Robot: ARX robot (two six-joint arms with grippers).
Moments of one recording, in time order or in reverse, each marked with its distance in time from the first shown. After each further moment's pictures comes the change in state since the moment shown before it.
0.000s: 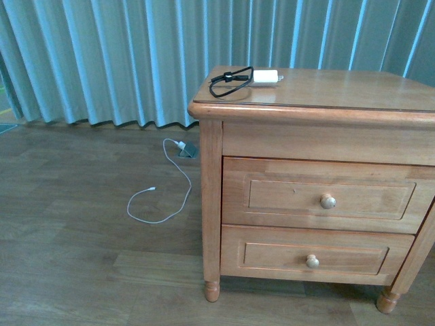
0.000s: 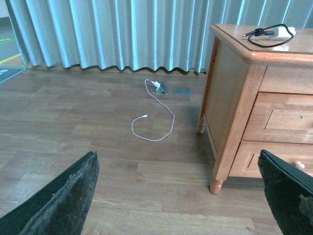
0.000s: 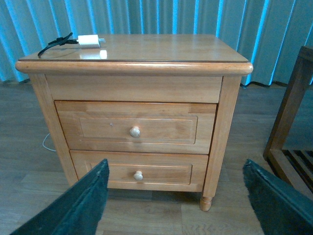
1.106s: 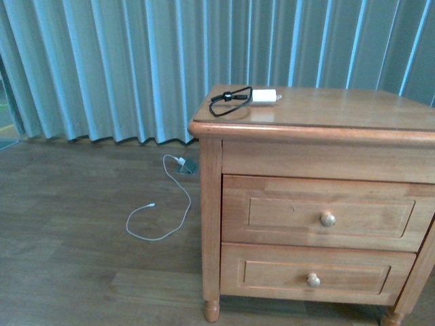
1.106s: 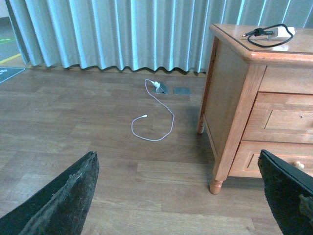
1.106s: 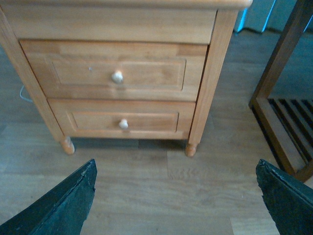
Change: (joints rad) left arm 0.000 0.000 0.000 0.000 0.000 0.000; right arm 0.018 0.119 0.068 -0.195 0.072 -0.018
